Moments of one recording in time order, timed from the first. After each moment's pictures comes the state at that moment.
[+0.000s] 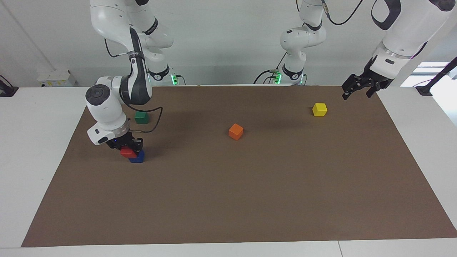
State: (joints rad) left arm 0.20 -0.01 -0.22 -1.59 -0.03 1.53 -0.06; right arm -0.08 0.21 0.07 -2.03 -0.10 2.25 0.16
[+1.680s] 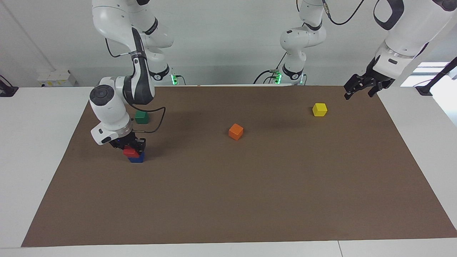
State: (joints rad) left arm 0.20 -0.01 -0.20 -1.59 -0.03 1.53 -0.06; right arm -0.06 0.21 0.06 -2.03 -0.10 2.25 0.19
